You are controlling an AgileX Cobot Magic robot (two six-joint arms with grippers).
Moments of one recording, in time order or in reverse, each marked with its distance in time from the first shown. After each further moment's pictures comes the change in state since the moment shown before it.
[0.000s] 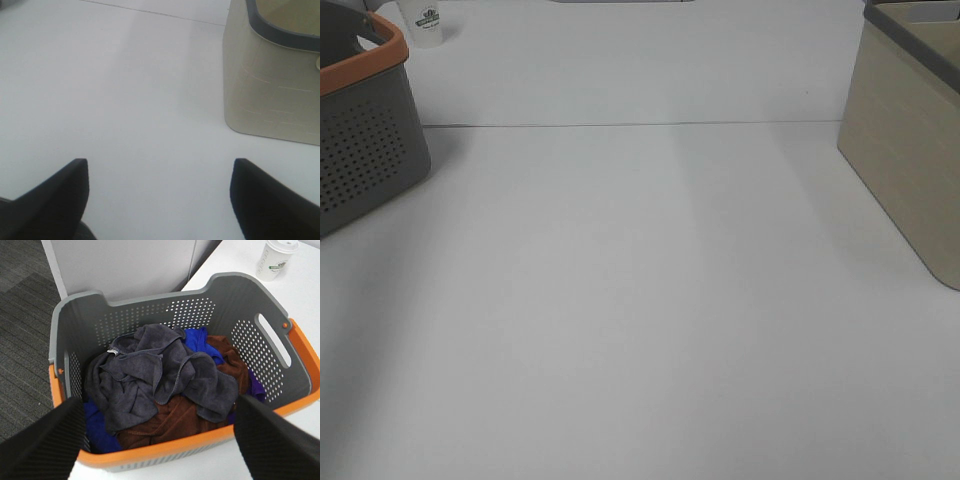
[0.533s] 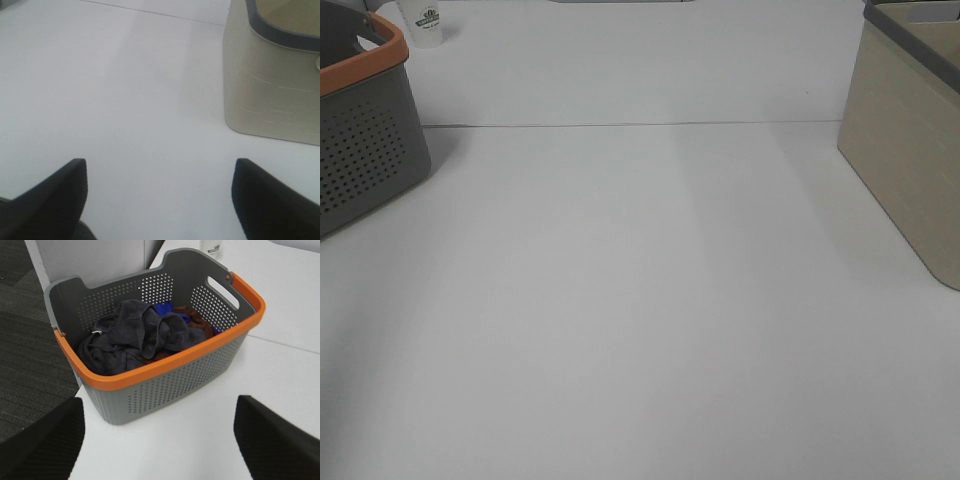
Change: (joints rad) left arm 0.000 -0.567 0.361 -0.224 0.014 0.356; right arm 0.000 0.000 0.000 0.000 0.000 -0.001
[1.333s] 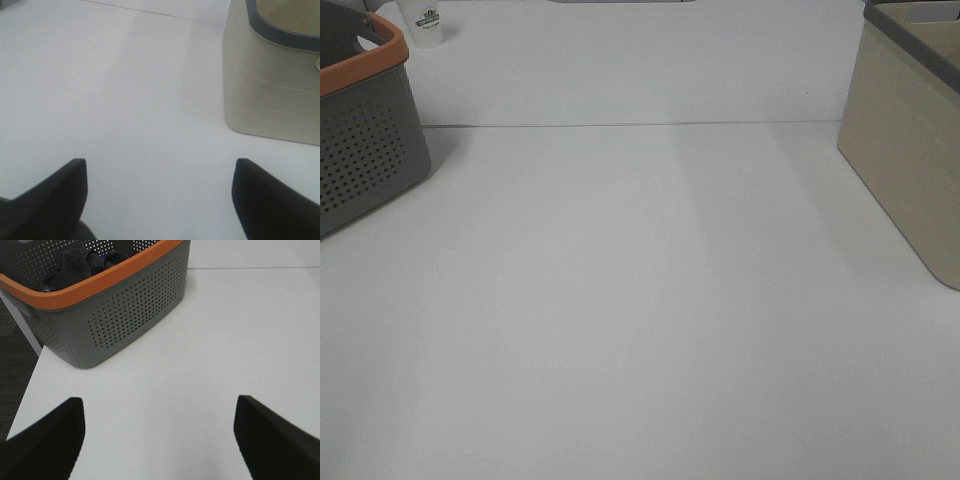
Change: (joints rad) left arm 0.000 -0.576 0.358 -0.274 0.169 0.403; right arm 0.000 0.000 0.000 0.000 0.000 0.000
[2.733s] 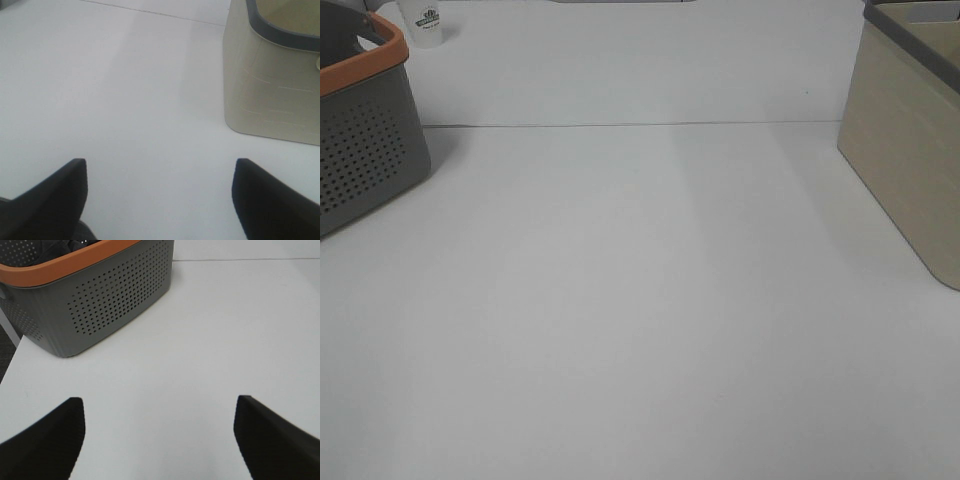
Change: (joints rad) left arm 0.000 -0.202 0.158 -0.052 0.016 0.025; right arm 0.000 0.000 0.000 0.005 0.000 0.000
